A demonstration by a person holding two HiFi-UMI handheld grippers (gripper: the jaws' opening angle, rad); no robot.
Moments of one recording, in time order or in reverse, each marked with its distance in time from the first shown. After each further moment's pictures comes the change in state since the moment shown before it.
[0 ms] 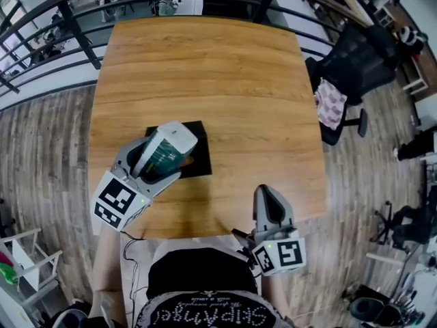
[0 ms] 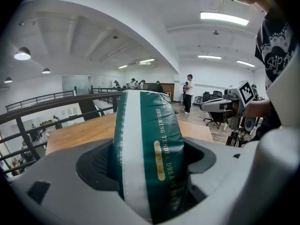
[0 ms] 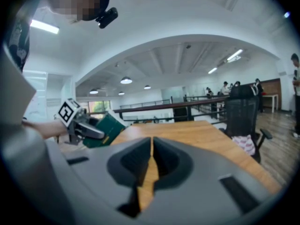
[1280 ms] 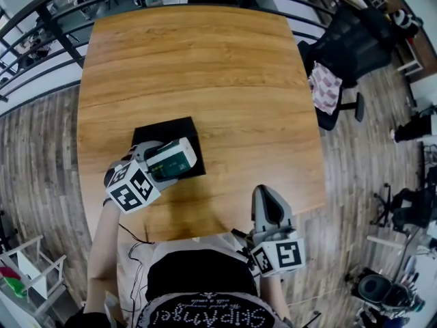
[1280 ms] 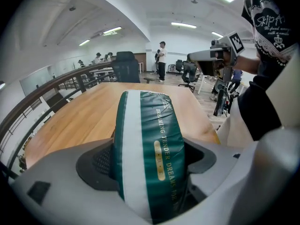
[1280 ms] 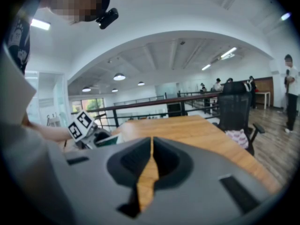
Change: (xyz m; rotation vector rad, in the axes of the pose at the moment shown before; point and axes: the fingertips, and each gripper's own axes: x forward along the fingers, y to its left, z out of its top) left arm 0.076 -0.019 -0.103 0.258 0.383 -0.293; right arm 0.004 -0.017 -0.015 0.040 0.050 -0.078
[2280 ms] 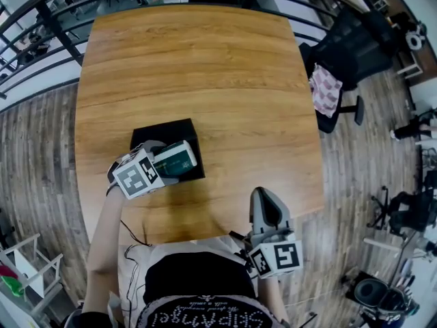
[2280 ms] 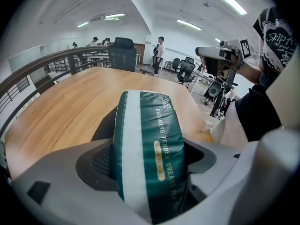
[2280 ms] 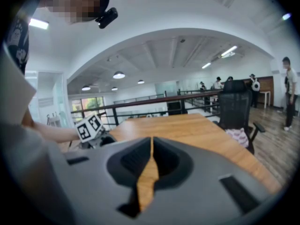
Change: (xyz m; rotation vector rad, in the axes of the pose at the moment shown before) left arm 0.032 -0.001 -0.019 -0.095 0.088 -0.166; right arm 0.008 0.001 -0.003 0.002 0.026 0.000
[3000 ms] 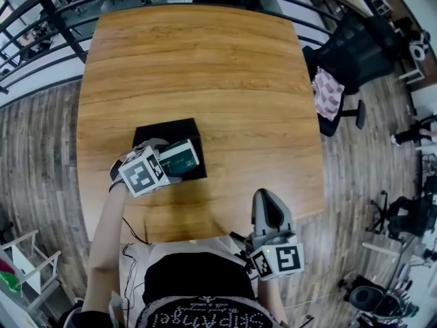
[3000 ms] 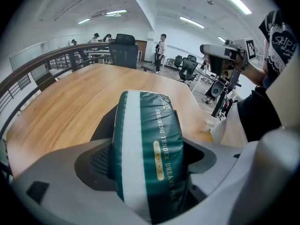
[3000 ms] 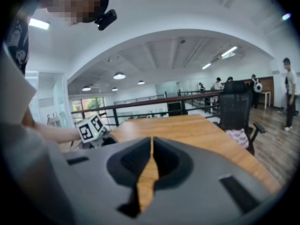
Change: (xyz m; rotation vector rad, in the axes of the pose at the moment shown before) left arm 0.003 0.000 0.000 -0.024 0.038 0.010; right arm -0.002 0.001 0.003 -0.003 -0.012 0.002
